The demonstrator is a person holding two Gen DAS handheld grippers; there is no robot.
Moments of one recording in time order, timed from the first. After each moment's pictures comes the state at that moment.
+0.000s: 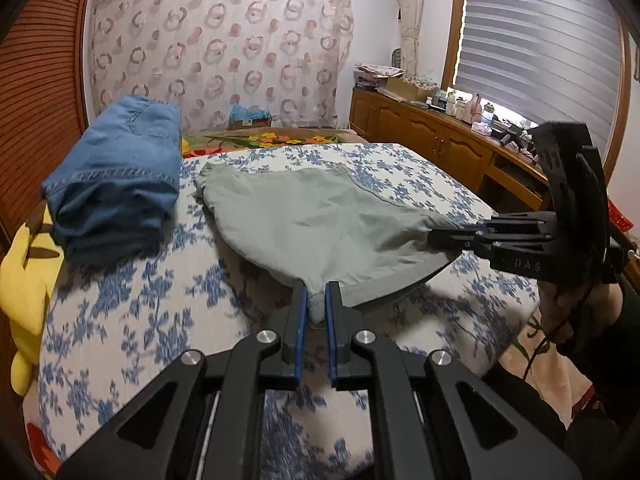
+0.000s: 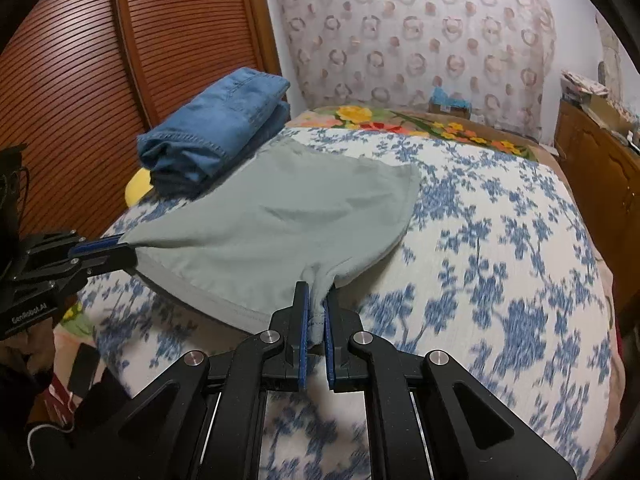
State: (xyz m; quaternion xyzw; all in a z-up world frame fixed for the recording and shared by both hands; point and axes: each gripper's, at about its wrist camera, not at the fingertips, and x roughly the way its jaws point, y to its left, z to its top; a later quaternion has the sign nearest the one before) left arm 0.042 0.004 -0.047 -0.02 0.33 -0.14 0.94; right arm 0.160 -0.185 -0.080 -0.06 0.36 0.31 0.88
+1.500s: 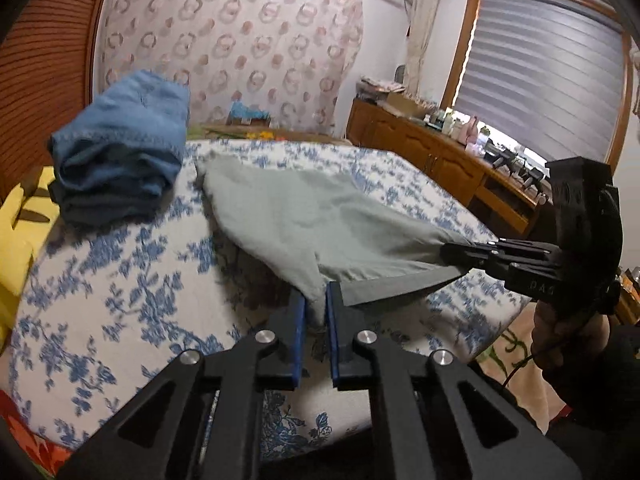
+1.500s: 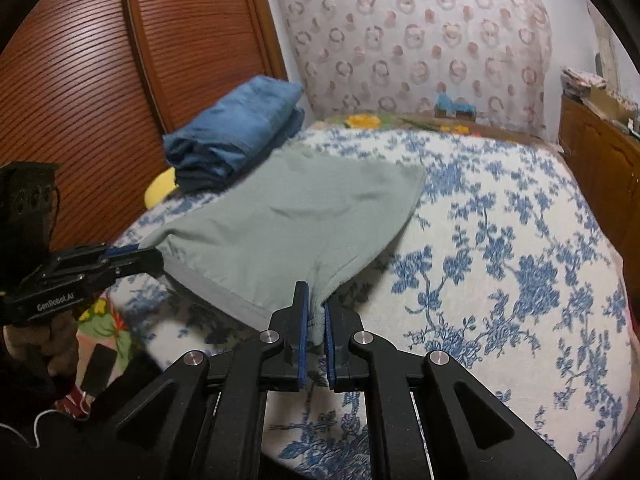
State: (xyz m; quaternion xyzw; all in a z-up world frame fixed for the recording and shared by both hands) left arm 0.025 0.017 -0.056 -0.07 0.31 -0.15 0.94; right arm 0.119 -0.198 -0.085 -0.03 0.33 0.33 0.89
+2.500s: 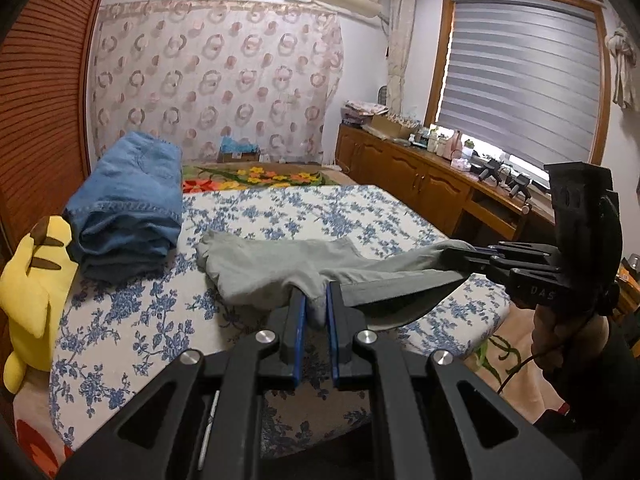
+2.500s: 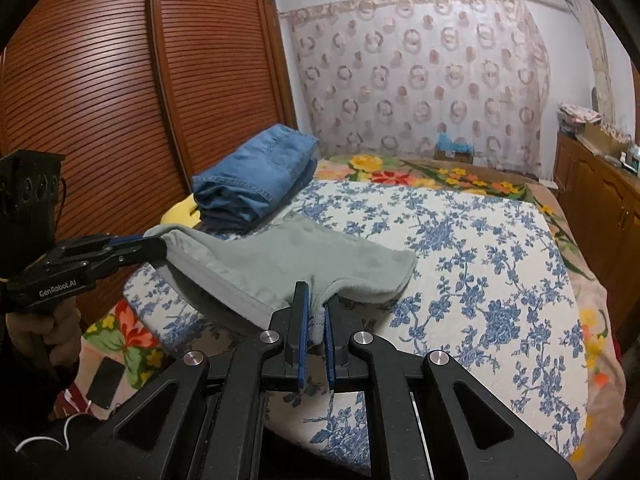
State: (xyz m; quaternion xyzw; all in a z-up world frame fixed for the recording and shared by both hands) left arm -0.001 0.010 -0.004 -0.05 0.27 -0.16 0.95; right arm 0.083 -0.205 -0.031 -0.04 0.27 0.33 0.90
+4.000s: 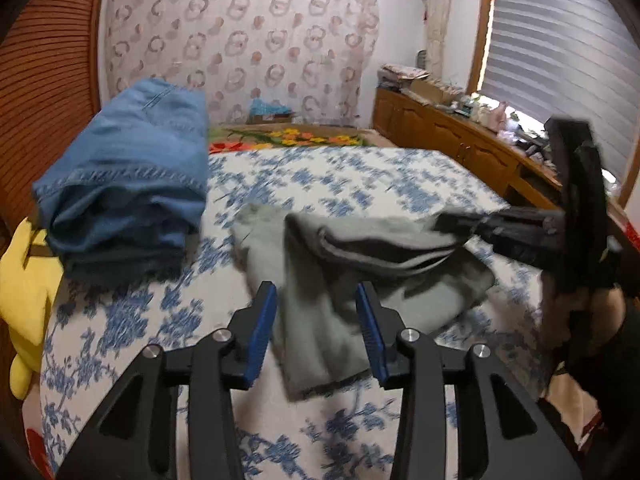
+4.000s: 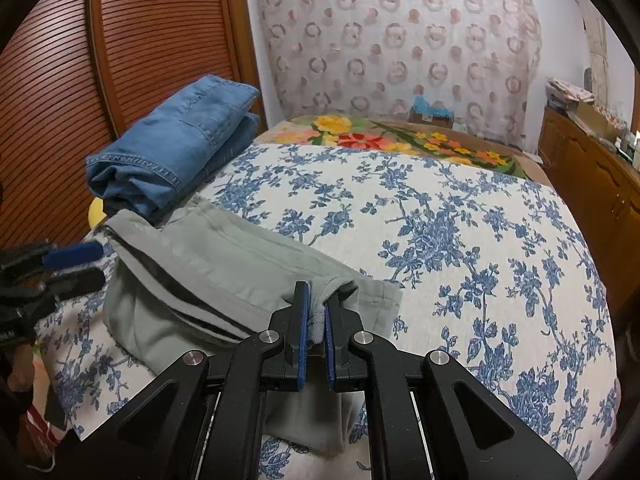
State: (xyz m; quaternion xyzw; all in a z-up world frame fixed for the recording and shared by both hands) left arm 0.101 0.034 -0.064 -0.03 0.34 -0.09 0.94; right arm 0.221 -0.159 -0.087 -0.06 0.34 0.27 0.90
